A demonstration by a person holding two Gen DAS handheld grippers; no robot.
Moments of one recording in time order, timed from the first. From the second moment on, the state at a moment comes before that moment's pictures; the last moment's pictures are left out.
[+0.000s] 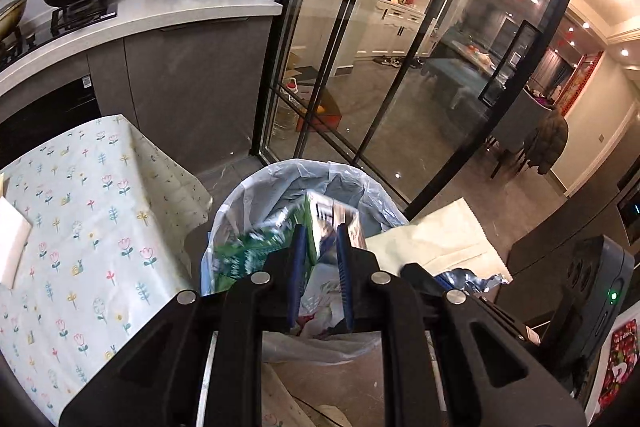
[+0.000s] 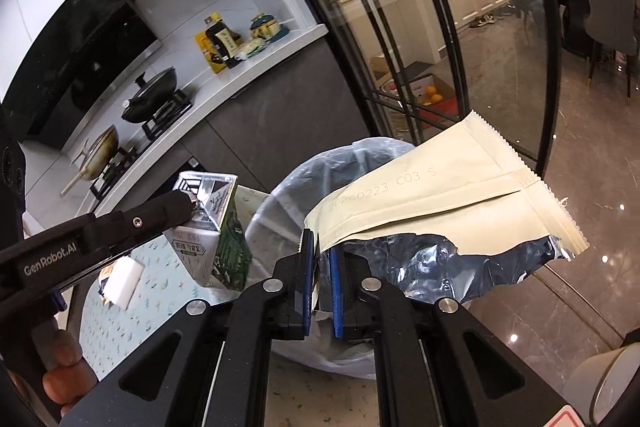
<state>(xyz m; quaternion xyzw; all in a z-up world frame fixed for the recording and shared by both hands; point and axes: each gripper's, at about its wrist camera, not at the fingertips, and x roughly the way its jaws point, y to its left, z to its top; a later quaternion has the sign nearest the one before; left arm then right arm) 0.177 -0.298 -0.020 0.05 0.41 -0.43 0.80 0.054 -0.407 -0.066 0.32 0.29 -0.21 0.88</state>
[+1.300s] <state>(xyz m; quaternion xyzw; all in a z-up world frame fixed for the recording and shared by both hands) 0.204 -0.177 -0.014 0.00 0.40 -0.30 0.87 0.096 -0.344 -0.054 0.28 0.32 -0.15 0.89</state>
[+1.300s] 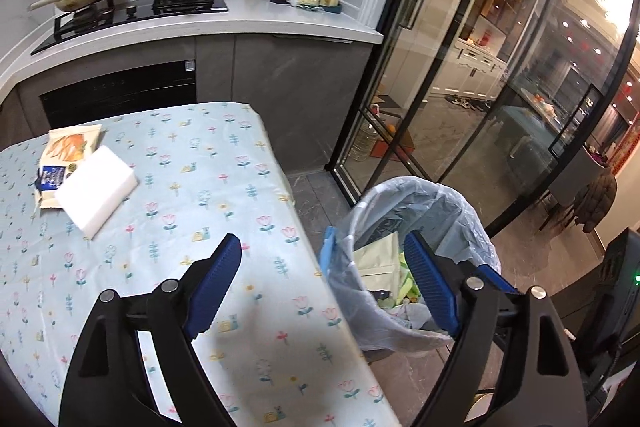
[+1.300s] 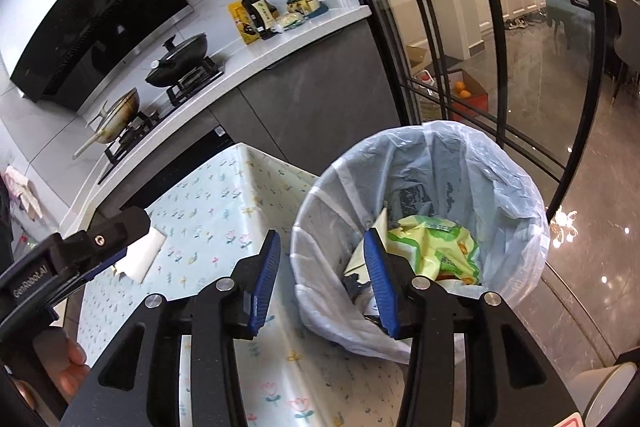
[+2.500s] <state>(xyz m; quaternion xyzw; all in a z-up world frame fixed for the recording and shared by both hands) 0.261 0.050 -0.021 -0.05 0.39 -0.13 0.91 0.186 -0.156 -0.024 0.18 0.36 -0.04 0.92</state>
